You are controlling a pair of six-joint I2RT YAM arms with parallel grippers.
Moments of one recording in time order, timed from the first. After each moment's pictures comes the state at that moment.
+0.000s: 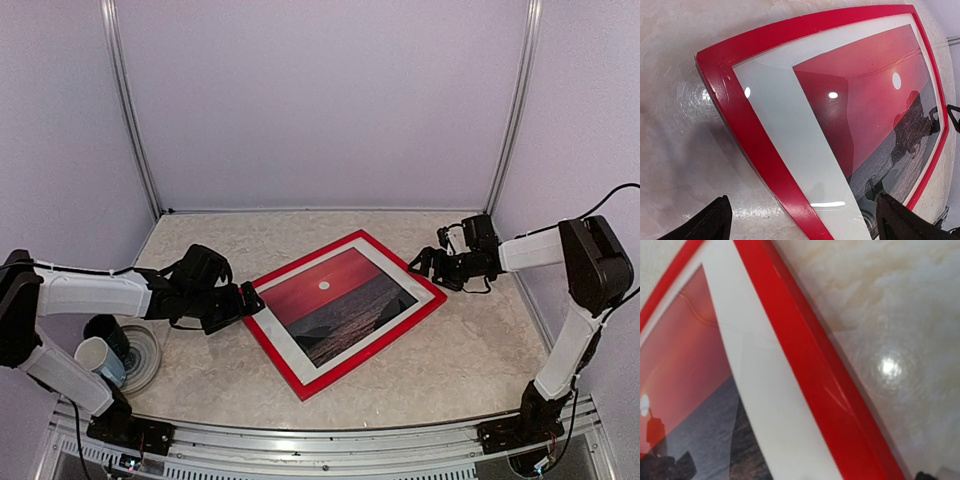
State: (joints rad) left arm -0.67 1.43 0.72 -0.16 -0.01 -0.89; right arm 0.19 1.77 0.95 0.02 -0.46 0.42
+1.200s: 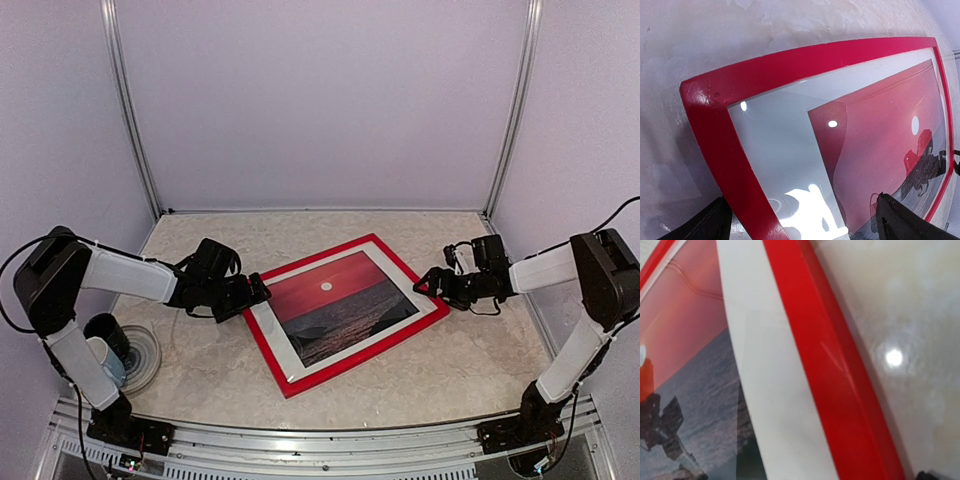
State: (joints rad) left arm -0.57 1.67 0.79 0.03 0.05 -0.83; right arm 0.19 1.66 0.73 0.11 -0.51 0.42
